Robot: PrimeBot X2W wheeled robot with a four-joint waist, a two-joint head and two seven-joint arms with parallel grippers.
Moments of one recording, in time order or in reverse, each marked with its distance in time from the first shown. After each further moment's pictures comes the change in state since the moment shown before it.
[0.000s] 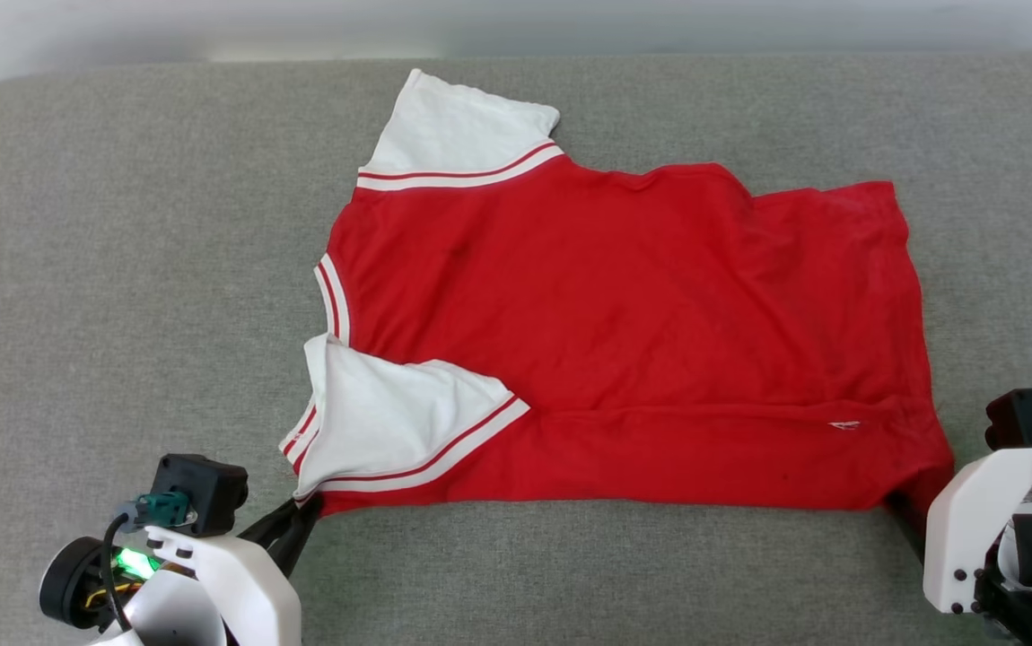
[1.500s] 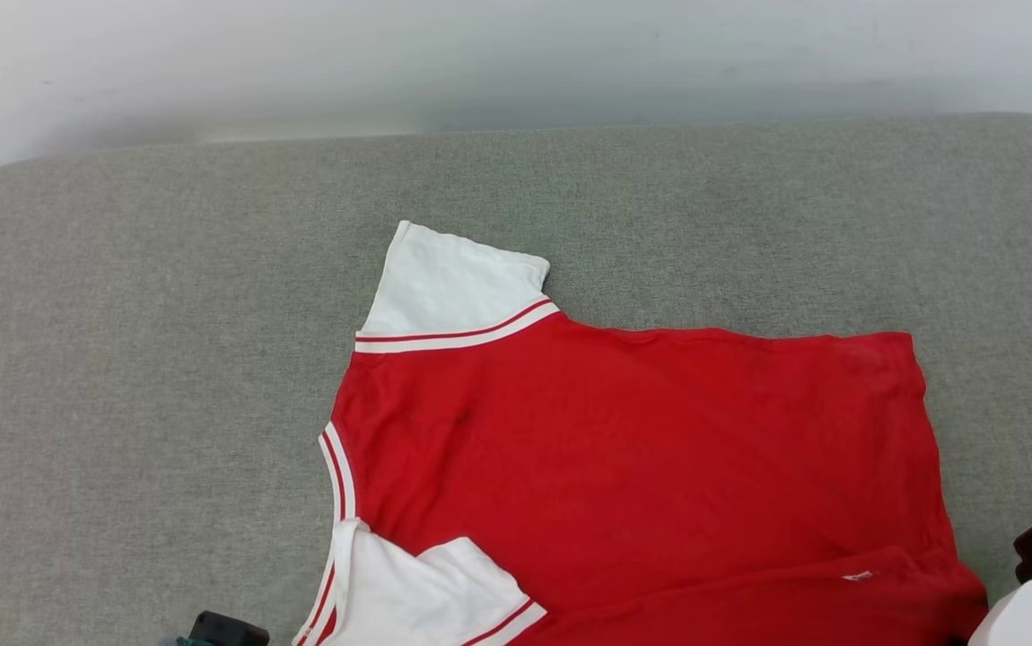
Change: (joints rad) left arm 0.205 0.009 -0.095 0.085 -0.084 -0.039 0.001; right arm 0.255 -0.058 -0.044 -0.092 0.074 0.001 0.066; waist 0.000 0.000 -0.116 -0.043
